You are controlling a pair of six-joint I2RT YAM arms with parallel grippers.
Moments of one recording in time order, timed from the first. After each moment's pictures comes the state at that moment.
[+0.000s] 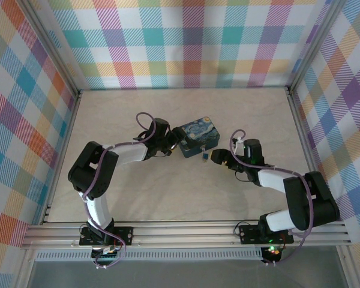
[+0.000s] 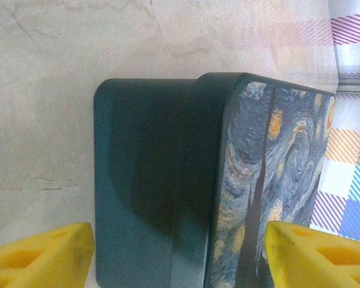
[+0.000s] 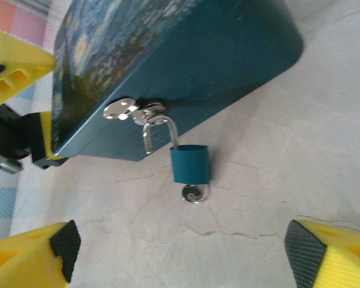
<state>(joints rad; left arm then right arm) -0.53 1.83 1.02 0.10 0.22 -1.23 0.26 1.41 0.44 0.32 -0.56 0.63</state>
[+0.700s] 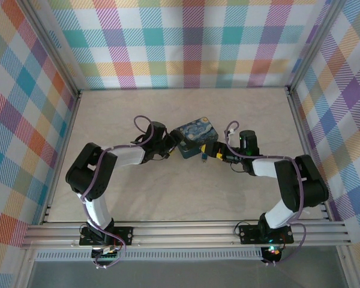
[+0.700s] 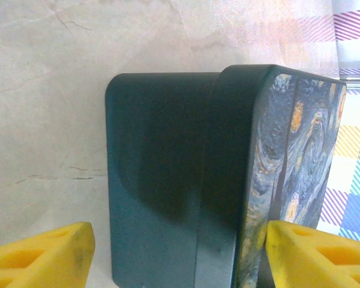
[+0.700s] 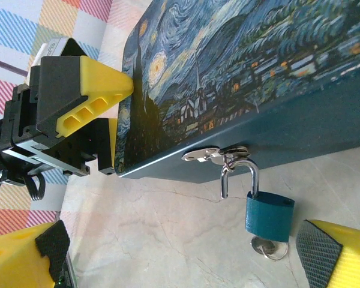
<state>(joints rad) -0.51 1.80 0.94 0.16 0.24 -1.21 0.26 1.60 0.57 0.45 -0.77 0.63</state>
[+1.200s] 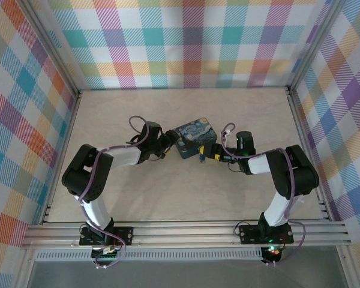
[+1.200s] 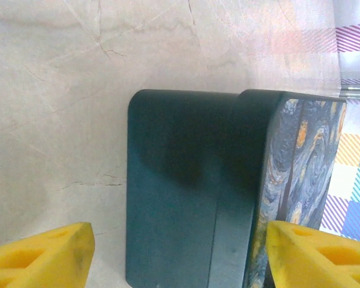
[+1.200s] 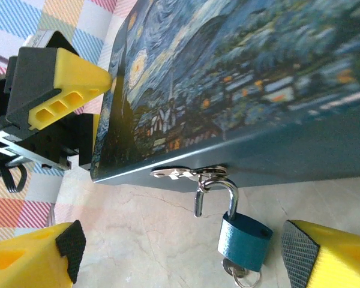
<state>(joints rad) -0.47 1.77 0.91 0.15 0.25 -1.20 0.28 1.74 0.59 0.60 -0.80 0.59</state>
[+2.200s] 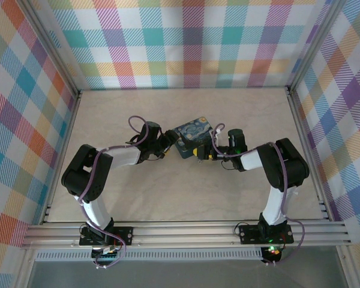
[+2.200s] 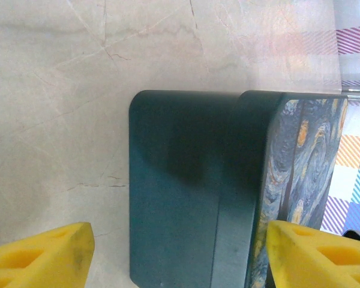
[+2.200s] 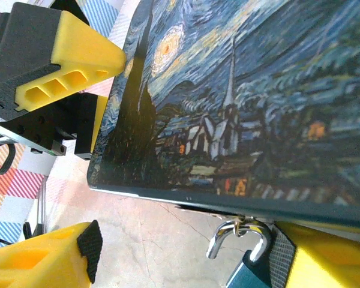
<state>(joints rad) -0.47 1.77 0.91 0.15 0.25 -1.20 0.34 1.85 0.67 0.63 -0.84 0.50</state>
